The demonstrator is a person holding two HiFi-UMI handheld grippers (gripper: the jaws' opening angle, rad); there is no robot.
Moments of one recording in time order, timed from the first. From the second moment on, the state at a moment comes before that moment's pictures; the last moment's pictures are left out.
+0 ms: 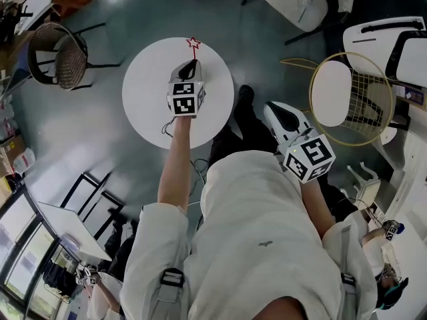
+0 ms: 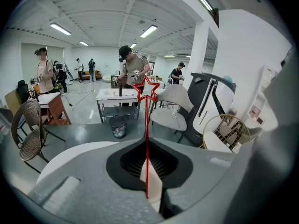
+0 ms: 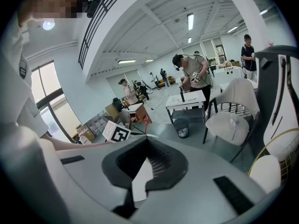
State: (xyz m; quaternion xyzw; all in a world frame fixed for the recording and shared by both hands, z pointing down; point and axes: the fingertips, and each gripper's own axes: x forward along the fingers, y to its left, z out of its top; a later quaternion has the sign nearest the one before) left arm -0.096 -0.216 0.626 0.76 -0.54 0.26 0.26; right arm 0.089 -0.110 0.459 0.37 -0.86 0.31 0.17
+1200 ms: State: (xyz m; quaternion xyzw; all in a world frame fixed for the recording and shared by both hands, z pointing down) left arm -0.149 -0.139 0.461 0.79 -0.57 0.09 0.21; right arm 0.028 -0.086 0.416 0.34 -0.90 0.25 0.14
